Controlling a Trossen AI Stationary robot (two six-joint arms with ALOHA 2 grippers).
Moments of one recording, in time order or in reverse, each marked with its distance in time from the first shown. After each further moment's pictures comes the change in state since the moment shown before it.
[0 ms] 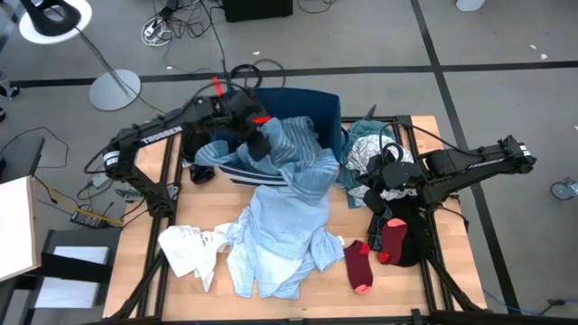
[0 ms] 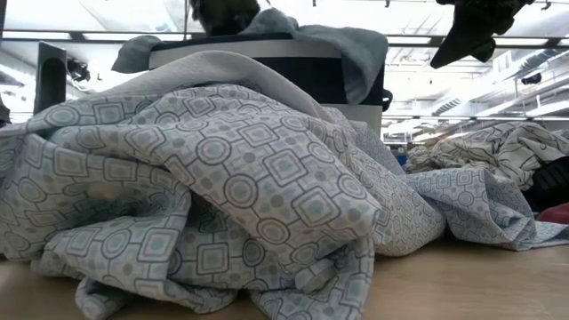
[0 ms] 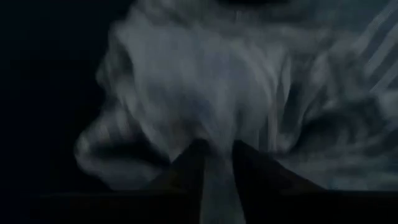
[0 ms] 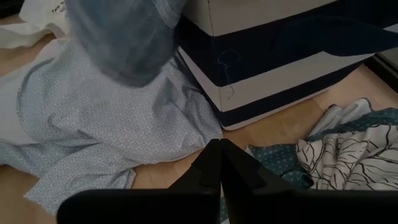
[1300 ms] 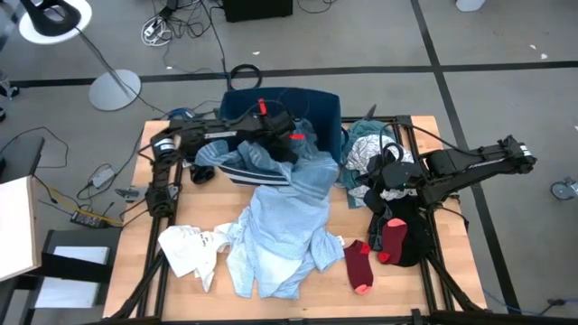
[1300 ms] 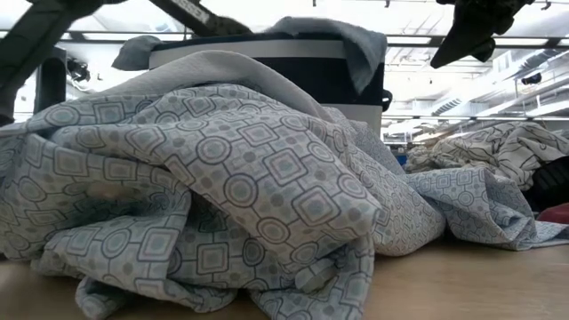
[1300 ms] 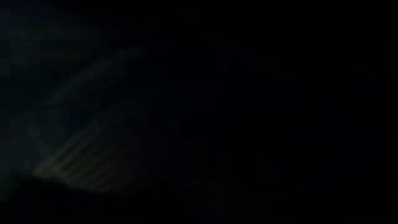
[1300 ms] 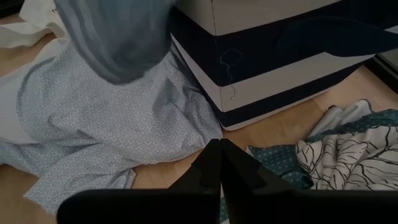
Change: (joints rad) left arm 0.033 0.434 -0.056 0.273 0.052 -0.147; right arm 0.000 0.000 0.000 0.001 0.000 -0.003
